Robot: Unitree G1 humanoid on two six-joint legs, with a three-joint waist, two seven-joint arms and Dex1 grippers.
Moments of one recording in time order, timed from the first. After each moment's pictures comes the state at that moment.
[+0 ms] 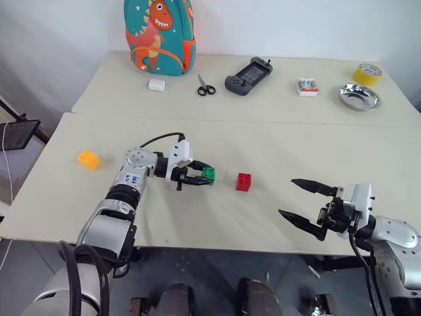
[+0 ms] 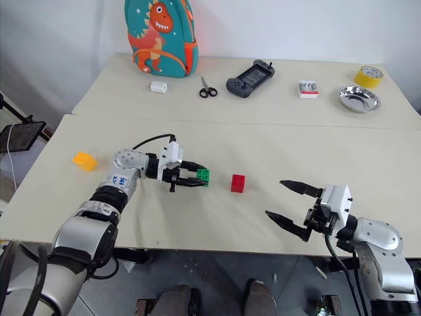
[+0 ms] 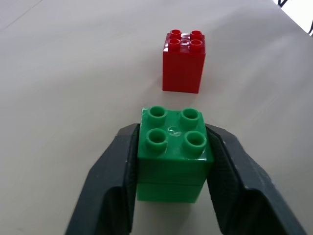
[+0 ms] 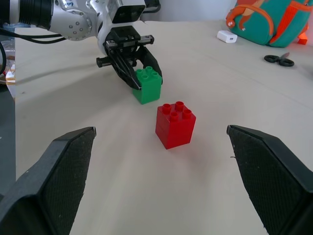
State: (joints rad) left arm -0.98 0.35 -0.13 1.08 -0.08 -0.34 -1.35; right arm 0.01 -0.63 -0.24 -0.16 0.56 0.00 1.14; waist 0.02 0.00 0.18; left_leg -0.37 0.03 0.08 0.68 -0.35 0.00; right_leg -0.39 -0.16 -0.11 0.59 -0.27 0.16
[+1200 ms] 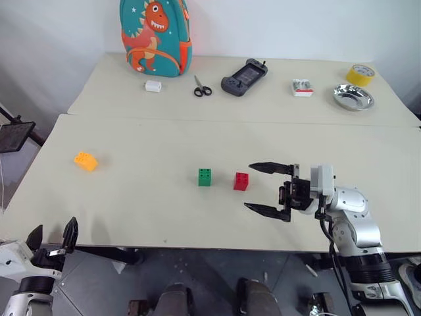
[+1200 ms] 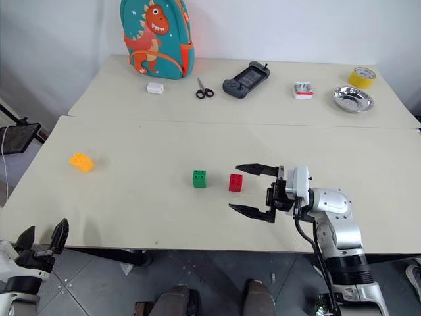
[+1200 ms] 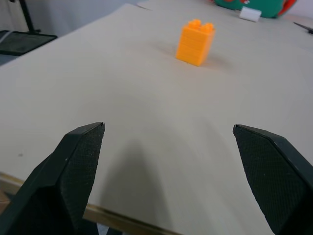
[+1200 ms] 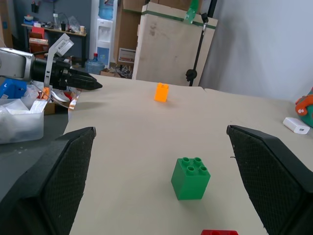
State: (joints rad) left arm 0.32 0.19 0.72 -0.19 -0.51 0.09 -0.42; right arm -0.33 -0.48 -0.02 -0.01 0.55 -0.10 1.31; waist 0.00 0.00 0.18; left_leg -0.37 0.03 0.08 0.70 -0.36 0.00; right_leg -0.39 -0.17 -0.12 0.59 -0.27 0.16
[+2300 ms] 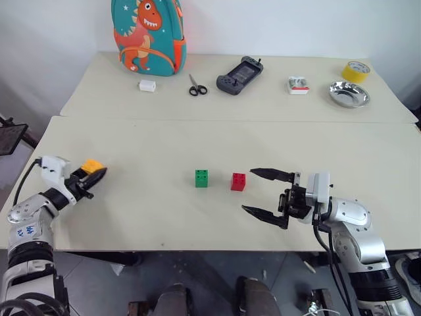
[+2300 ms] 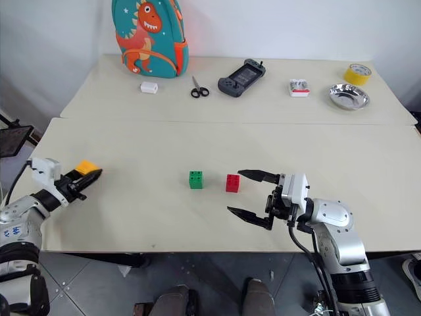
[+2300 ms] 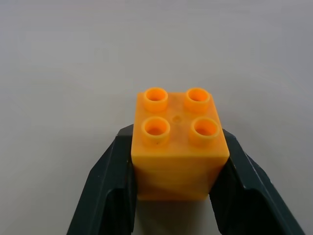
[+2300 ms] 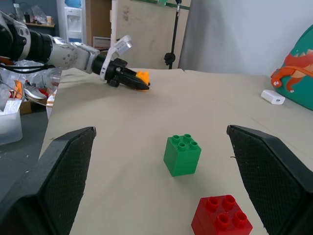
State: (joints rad) left arm -0.43 0.73 0.33 0.72 -0.32 -0.07 -1.00; right arm -0.19 -0.52 -0.02 -0.16 0.53 -0.05 1.15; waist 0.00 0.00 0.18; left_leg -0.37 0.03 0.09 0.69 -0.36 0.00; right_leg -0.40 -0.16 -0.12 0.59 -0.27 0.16
